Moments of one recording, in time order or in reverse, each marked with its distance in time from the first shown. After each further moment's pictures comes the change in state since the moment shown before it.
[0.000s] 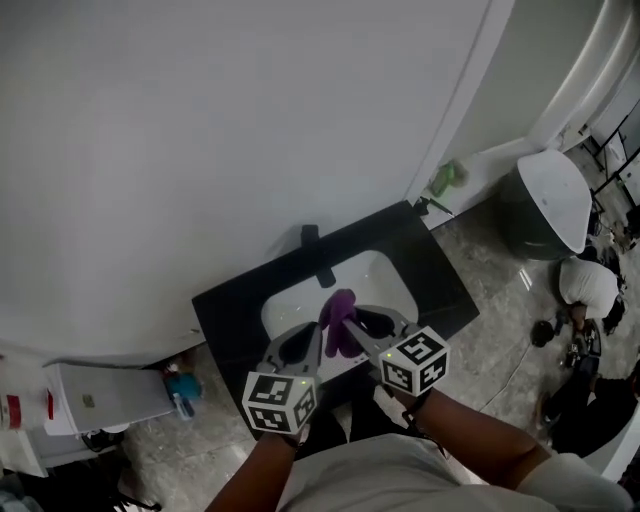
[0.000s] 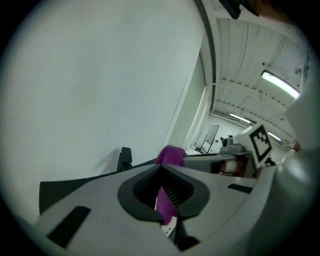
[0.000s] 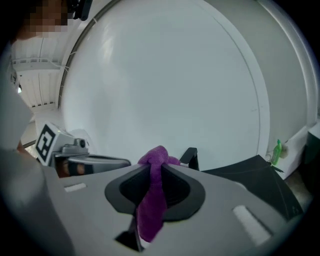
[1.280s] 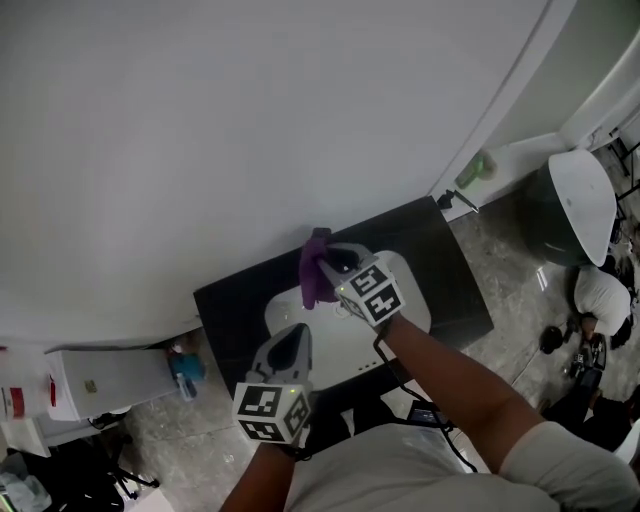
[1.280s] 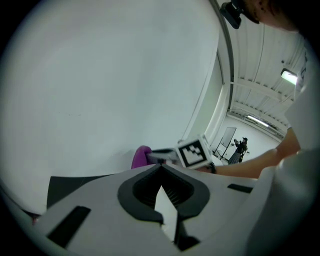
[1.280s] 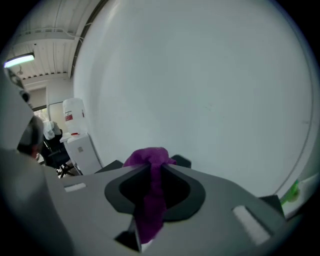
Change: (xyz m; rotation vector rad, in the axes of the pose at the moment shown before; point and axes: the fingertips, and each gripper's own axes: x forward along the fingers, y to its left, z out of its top) left arm 0.031 0.049 0.001 -0.103 0.017 0.160; right arm 0.177 -0.108 -0.007 -0.284 0.162 0.049
